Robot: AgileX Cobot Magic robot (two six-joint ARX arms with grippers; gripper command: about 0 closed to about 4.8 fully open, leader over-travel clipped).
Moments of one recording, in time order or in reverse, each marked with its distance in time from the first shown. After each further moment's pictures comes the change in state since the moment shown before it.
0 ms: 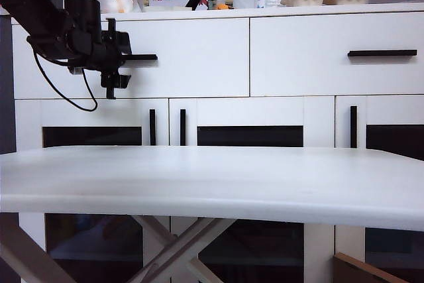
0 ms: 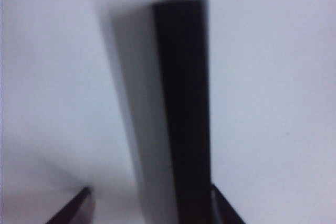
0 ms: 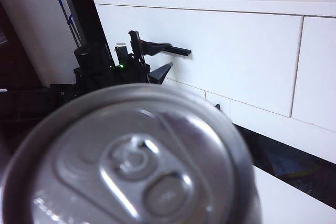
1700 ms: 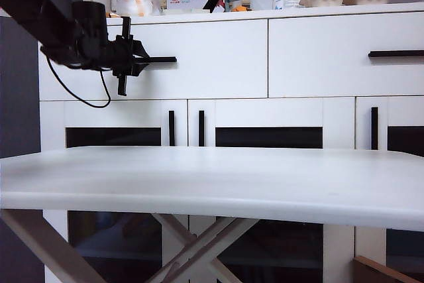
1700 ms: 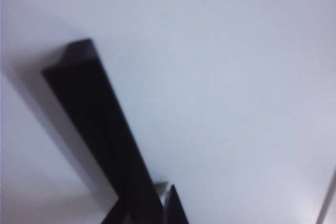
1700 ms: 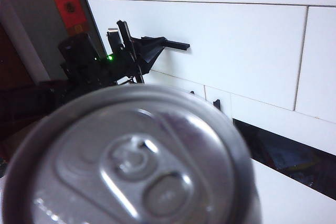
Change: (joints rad) left arm 0.000 0.138 0.227 0.019 0.186 0.127; right arm 0.000 -0.004 0.000 -0.032 0.074 0.016
